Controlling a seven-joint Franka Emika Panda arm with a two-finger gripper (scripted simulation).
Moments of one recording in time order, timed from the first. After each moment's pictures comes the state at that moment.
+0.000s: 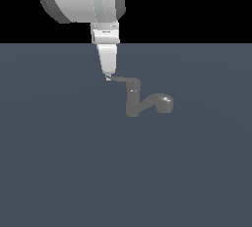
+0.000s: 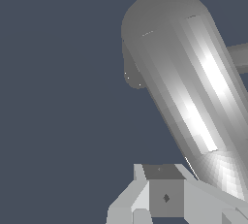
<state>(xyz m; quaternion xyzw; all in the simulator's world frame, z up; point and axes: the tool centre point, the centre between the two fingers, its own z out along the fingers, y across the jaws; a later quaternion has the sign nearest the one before) 0.048 0.064 0.173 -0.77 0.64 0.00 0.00</state>
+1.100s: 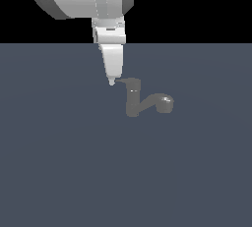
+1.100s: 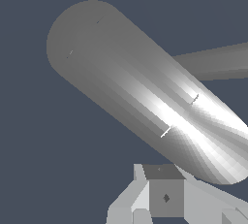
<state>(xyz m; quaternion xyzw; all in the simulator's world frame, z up) -0.004 0.047 0.175 -0.77 0.63 0.00 0.00</state>
